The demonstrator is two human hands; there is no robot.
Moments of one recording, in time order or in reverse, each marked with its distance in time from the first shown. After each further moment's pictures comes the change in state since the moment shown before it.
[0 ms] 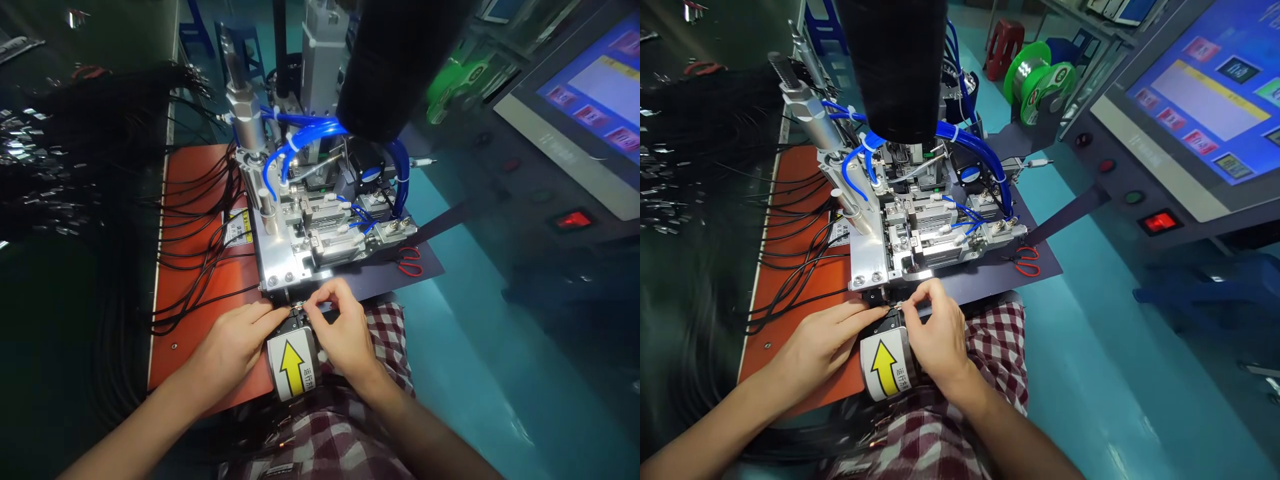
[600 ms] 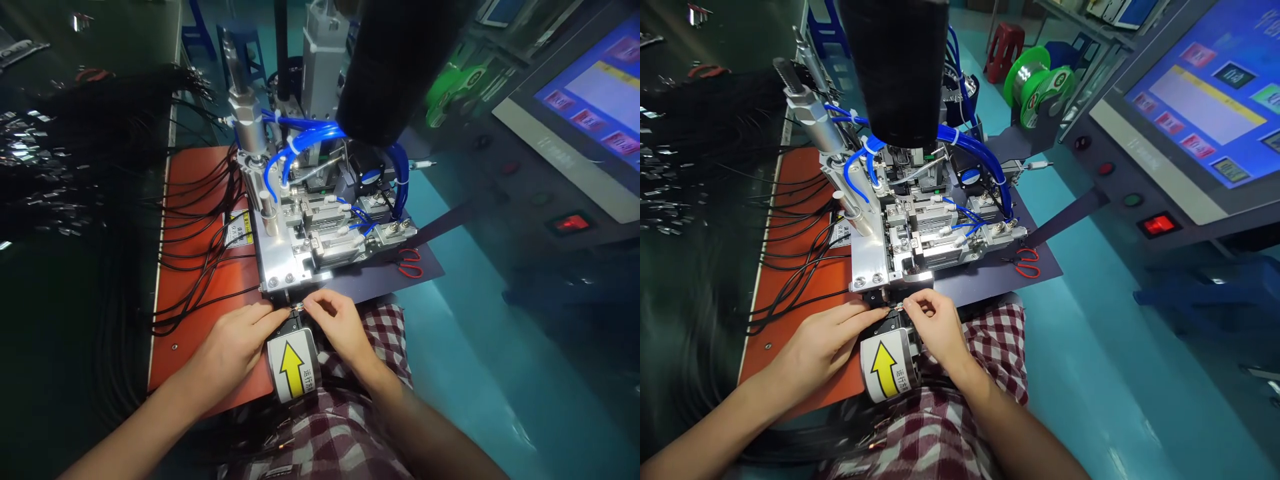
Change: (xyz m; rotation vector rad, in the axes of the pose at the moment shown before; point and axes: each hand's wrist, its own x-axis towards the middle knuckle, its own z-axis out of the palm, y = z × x) left_hand 0.000 0.000 0.000 -0.004 -0.008 -0.004; right_hand 0.010 0.019 0.004 0.330 -0.191 0.239
